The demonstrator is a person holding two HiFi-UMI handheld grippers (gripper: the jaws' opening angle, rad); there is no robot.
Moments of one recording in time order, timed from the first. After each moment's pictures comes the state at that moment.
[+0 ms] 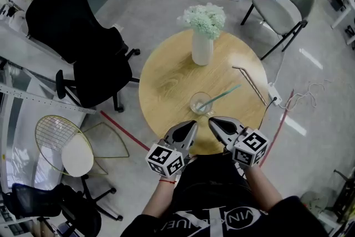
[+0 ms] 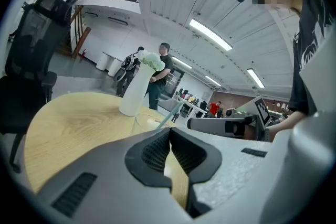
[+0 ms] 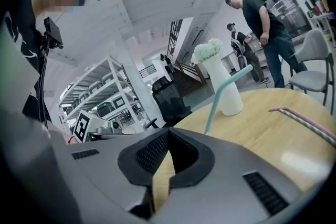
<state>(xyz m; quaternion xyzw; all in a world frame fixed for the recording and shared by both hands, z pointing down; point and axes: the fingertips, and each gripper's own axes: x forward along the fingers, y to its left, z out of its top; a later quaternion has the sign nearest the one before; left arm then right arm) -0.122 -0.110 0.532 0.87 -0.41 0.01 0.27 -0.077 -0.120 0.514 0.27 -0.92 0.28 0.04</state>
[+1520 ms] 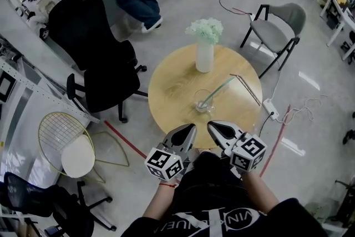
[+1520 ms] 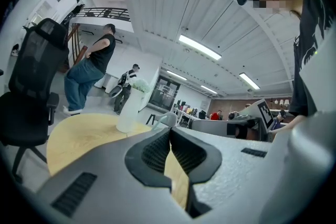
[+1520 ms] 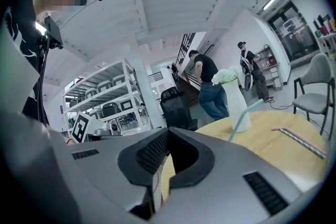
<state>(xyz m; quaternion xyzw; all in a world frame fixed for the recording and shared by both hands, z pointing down) -0.136 -0.040 0.462 0.88 -0.42 -0.04 0.20 -0.089 -0.045 0.444 0.28 -0.94 0.19 0.02</state>
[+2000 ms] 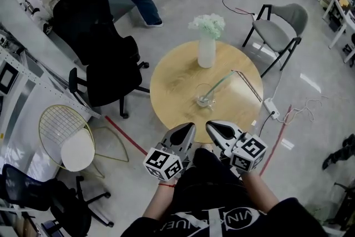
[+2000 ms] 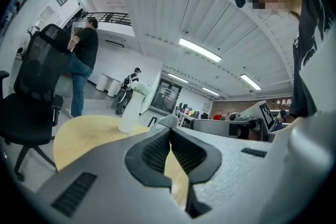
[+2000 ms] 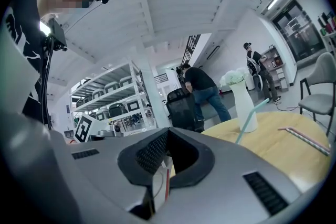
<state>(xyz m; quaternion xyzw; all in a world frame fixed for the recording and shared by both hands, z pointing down) -0.139 -0.013 0.457 0.88 -0.44 -0.05 0.19 -0.095 -0.015 0.436 0.25 -0.95 0.18 0.00</state>
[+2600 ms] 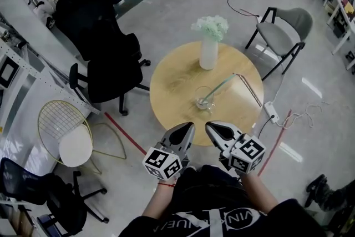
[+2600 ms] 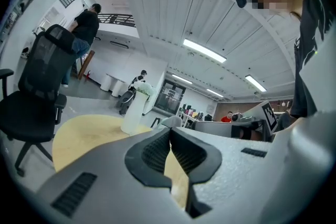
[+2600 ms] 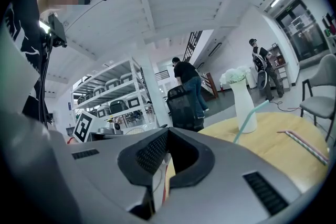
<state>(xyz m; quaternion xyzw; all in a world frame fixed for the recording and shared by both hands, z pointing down) -0.138 -0.029 0.458 0.86 -0.46 -0.06 0.20 -0.093 -0.030 0.437 0.24 -0.95 0.18 0.02</state>
